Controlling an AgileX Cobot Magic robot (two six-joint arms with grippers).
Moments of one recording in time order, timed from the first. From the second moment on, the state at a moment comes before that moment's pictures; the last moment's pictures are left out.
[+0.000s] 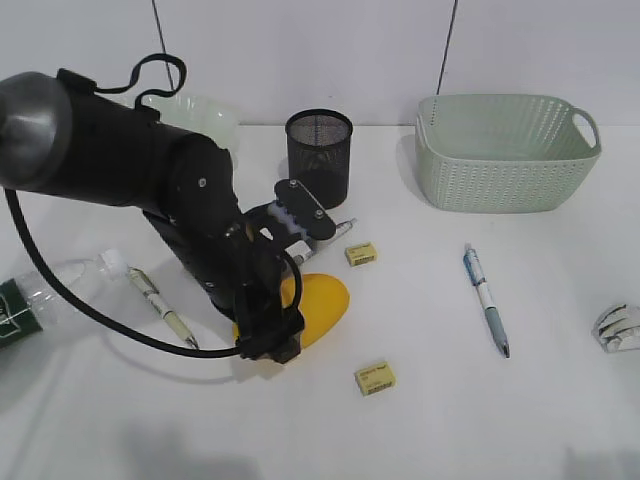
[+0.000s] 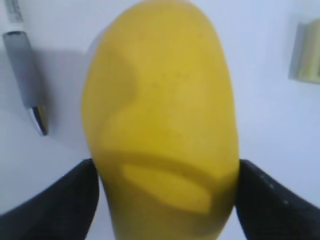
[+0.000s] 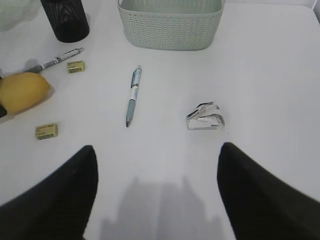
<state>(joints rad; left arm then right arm) -0.72 1.96 -1.14 -0.15 0.55 0.46 0.05 -0.01 -0.50 0.14 1.04 -0.09</state>
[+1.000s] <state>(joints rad) -0.72 1.82 -1.14 -0.16 0.60 0.46 0.05 -0.01 -0.50 0.14 1.04 -0.09</state>
